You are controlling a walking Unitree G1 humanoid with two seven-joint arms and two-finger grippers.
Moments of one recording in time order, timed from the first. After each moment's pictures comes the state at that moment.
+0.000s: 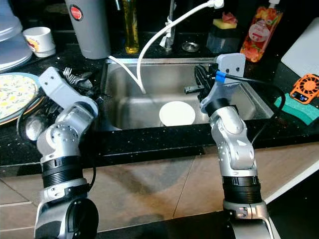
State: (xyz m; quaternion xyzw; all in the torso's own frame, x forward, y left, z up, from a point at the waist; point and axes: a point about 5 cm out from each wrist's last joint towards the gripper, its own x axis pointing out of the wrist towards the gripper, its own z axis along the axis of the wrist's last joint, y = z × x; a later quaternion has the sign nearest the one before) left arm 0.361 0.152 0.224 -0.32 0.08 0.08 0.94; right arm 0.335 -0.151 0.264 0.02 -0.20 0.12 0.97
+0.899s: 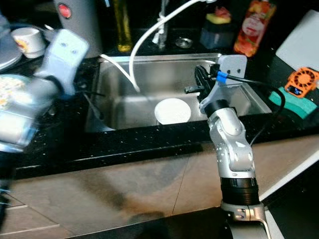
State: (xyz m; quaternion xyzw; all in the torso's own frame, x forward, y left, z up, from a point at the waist) left arm 0.342 0.230 0.310 0.41 -0.01 -0.14 0.90; right arm 0.335 -0.156 0.258 0.05 -0.19 0.10 0.97
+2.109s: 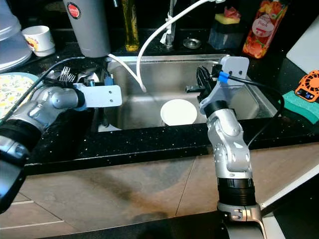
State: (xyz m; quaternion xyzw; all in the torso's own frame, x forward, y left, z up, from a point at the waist) left arm 0.402 0.181 0.232 0.61 0.01 -0.25 0.75; right arm 0.335 -0.149 0.258 0.07 -0.20 0.10 0.97
